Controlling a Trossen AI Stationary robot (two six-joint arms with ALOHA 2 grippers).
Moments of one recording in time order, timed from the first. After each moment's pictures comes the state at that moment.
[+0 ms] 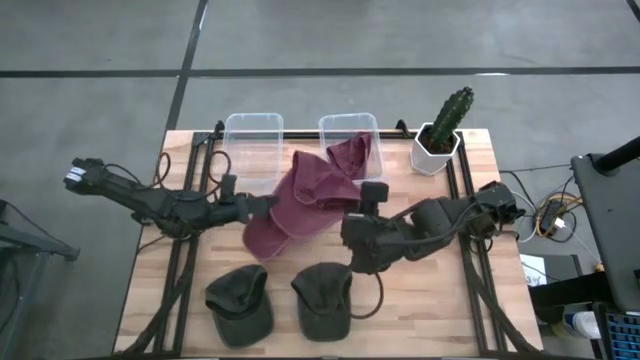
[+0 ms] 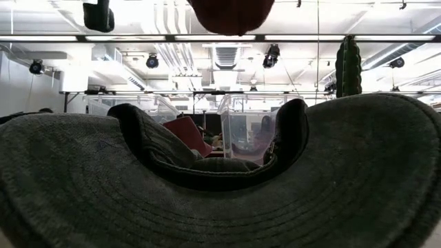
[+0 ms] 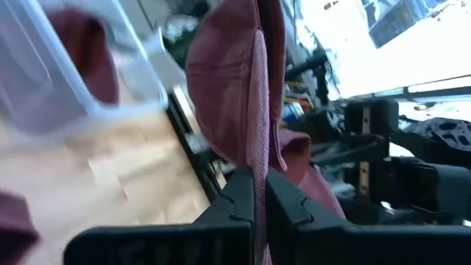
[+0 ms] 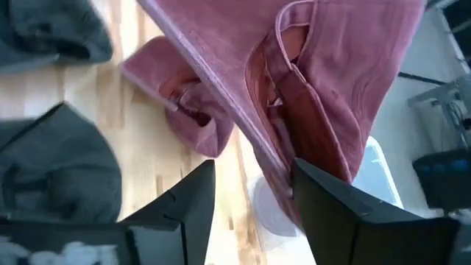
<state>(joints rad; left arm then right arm) -0.33 0.84 0.71 0.12 -0.66 -1.12 0.42 1.89 2.25 -1.42 0.68 0.26</state>
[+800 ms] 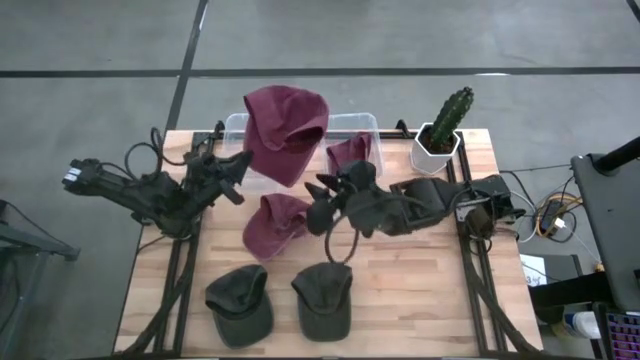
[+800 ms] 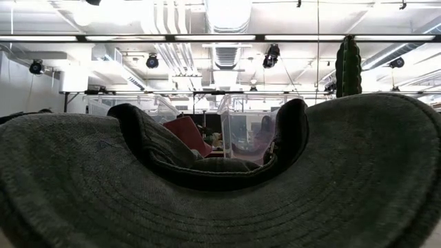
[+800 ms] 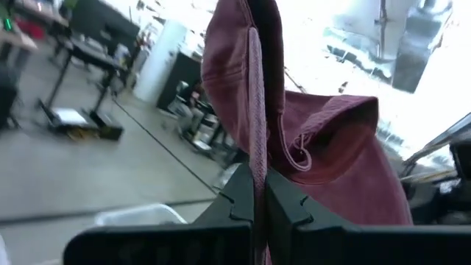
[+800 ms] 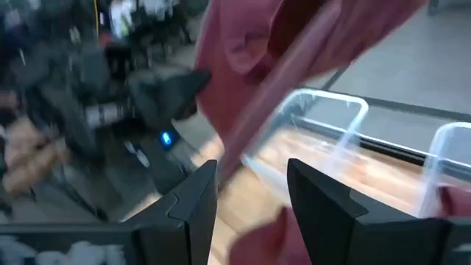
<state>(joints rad) -0.31 0.81 0.75 0.52 -1.01 -0.18 0.30 1.90 2.29 -0.86 0.86 0.82</state>
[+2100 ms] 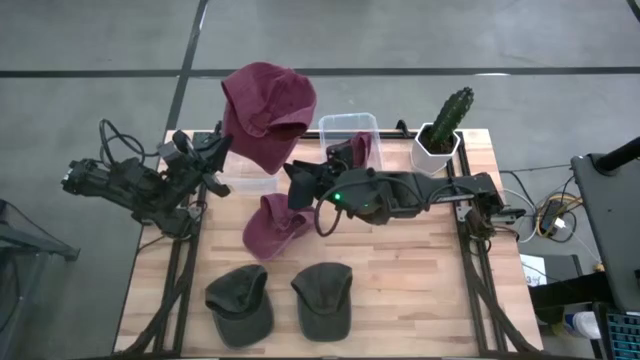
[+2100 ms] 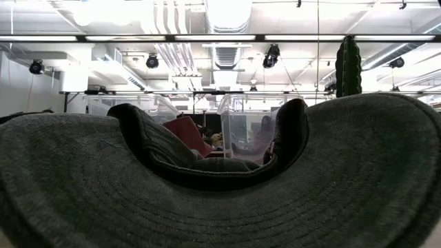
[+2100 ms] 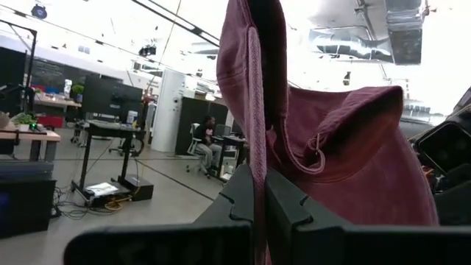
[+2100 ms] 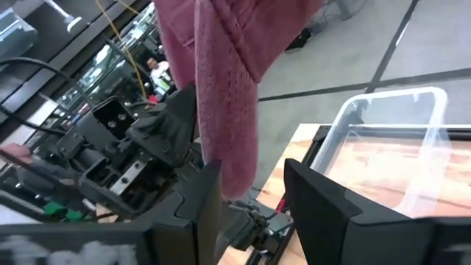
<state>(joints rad) -0.31 0.73 0.83 0.52 -0.99 0.26 0.22 1.95 2.27 -0.54 0.79 0.94</state>
